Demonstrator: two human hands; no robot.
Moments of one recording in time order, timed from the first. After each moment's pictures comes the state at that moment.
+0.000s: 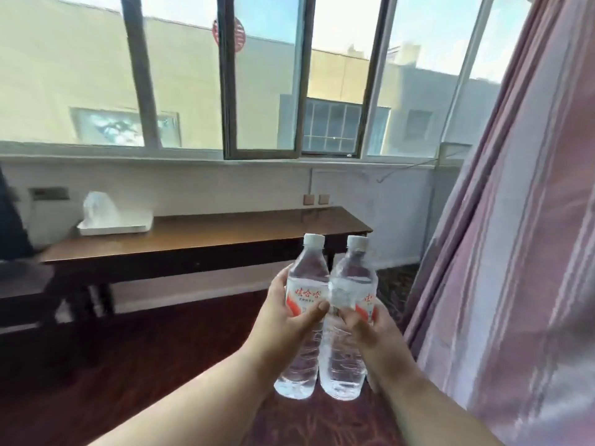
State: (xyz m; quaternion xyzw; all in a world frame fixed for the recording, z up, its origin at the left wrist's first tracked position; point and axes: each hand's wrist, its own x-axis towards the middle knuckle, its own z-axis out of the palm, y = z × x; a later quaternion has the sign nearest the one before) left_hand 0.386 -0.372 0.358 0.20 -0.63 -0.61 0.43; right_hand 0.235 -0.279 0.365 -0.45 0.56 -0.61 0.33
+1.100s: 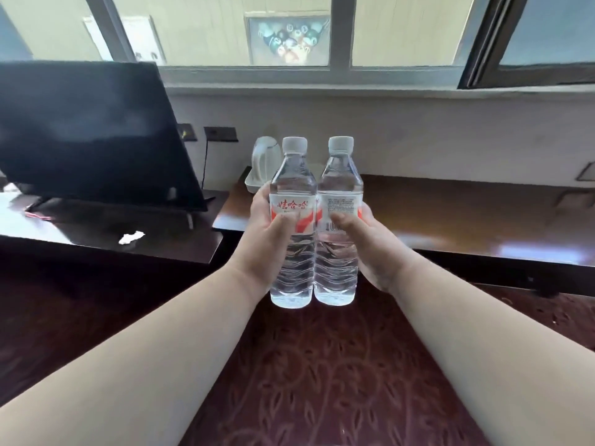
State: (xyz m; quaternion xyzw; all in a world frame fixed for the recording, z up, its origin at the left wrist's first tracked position) left_hand 0.711 -1.000 0.329 0.42 -0.49 -0.51 0.57; right_hand 0.527 -1.024 0.323 -0.53 0.39 -0.42 0.62
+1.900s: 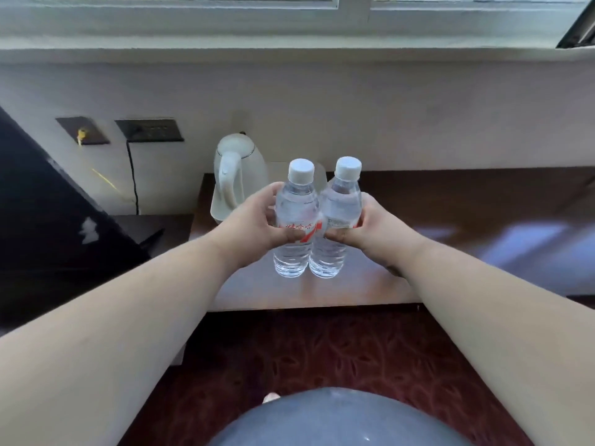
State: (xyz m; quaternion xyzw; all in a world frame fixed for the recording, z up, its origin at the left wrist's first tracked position) left_hand 0.850 -1.435 0.244 0.46 -0.68 -0.50 0.28; right_hand 0.613 -1.409 0.237 -0.60 0.50 -0.35 0.51
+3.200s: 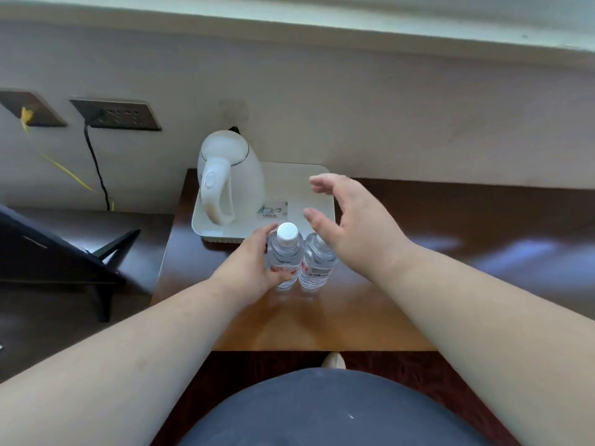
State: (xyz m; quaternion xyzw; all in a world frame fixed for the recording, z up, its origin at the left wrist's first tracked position) left_hand 0.844 -1.520 0.121 0.59 -0.67 -0.39 0.20; right_hand 0.639 -1.522 0.230 -0.75 0.56 -0.30 0.21
